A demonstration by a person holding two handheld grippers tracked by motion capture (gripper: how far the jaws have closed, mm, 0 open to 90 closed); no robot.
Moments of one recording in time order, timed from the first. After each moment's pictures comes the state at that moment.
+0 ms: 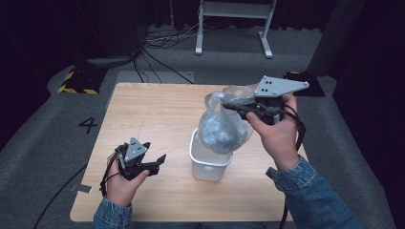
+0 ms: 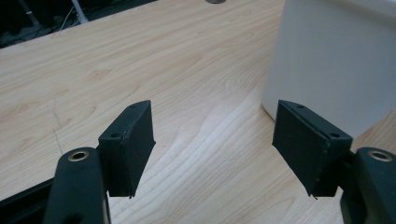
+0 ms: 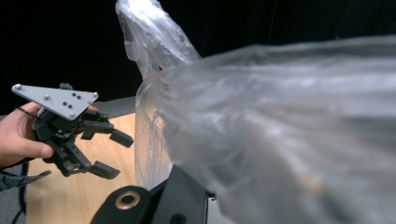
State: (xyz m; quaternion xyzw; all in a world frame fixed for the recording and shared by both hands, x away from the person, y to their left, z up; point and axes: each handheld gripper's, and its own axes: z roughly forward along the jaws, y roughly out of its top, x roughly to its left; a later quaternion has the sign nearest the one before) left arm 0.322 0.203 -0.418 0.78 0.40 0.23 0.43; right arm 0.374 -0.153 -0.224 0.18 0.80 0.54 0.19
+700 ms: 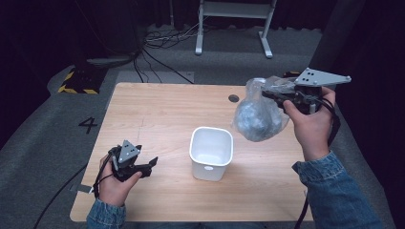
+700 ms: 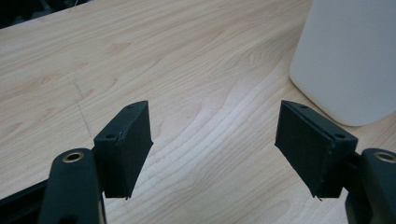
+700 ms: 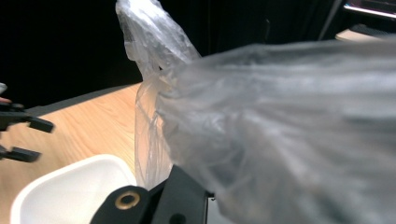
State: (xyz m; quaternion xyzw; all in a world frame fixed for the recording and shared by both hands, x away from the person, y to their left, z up) left arm 0.321 0.225 -0.431 0.78 0.42 0.23 0.40; right arm 0.400 -0.238 -0.226 0.27 0.78 0.51 0.25
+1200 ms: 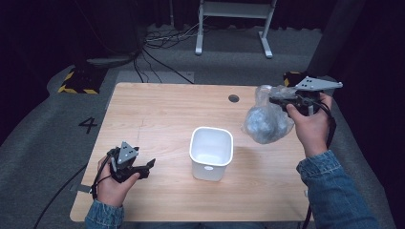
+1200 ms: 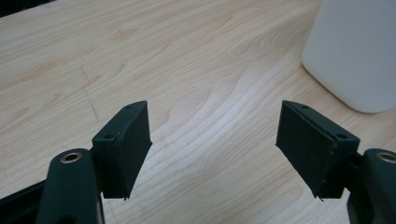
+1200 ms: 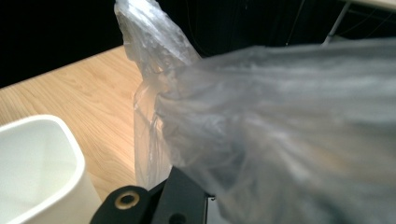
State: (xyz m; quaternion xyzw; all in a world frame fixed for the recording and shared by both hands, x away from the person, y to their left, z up) left arm 0.321 0.230 -0.440 0.79 0.42 0.23 0.38; right arm 0.437 -0.270 -0.280 0.33 0.79 0.46 0.24
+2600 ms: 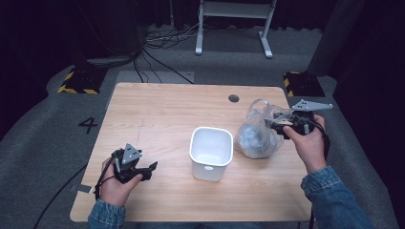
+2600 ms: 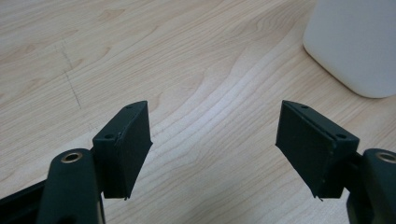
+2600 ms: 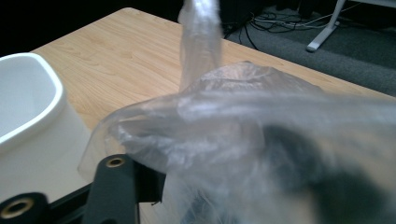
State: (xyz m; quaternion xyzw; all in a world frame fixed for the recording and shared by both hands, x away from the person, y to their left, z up) left arm 0.325 0.224 -0.453 0.80 0.43 0.21 0.37; right arm 0.428 -0.293 -0.348 0.38 0.79 0.45 0.18
